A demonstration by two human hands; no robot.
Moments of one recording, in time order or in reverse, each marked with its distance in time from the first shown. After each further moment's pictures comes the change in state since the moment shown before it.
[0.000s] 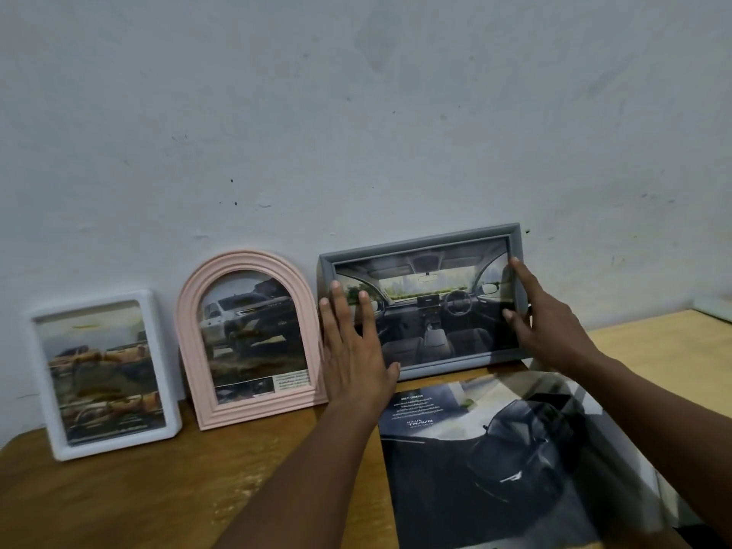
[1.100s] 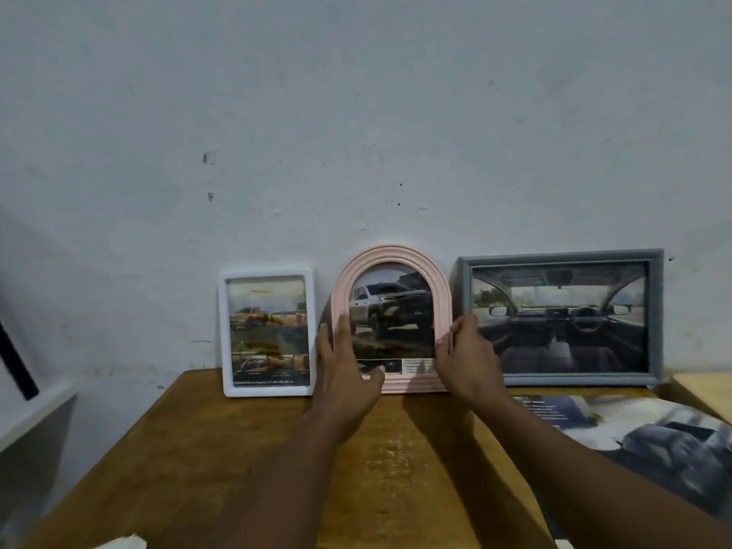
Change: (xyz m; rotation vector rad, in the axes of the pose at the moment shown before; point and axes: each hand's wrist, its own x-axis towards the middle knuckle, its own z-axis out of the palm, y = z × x) left_hand -0.052 -0.197 -0.046 -0.505 -0.040 -0.296; right_hand -0.057 -0.254 0.140 0.253 -0.117 0.100
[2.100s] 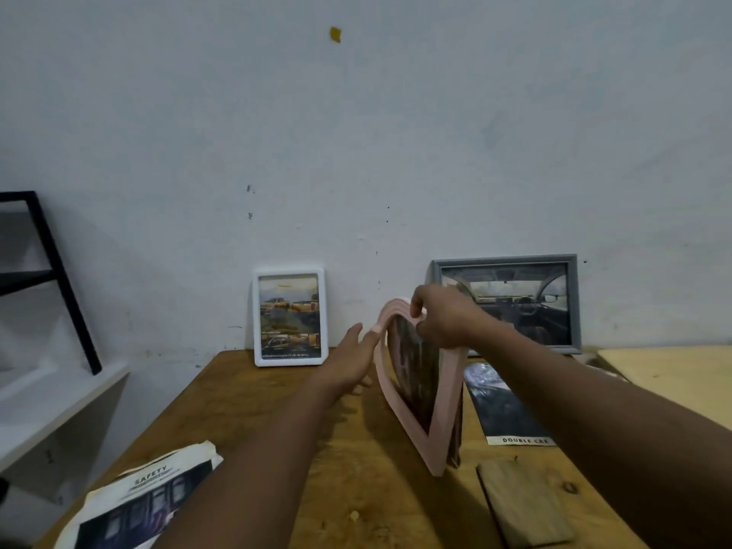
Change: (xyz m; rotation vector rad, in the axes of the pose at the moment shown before) left_hand -0.119 0.066 -0.106 -0.279 -0.362 -0.146; right_hand -0.111 -0.133 -0.132 -0.391 -0.363 -0.236
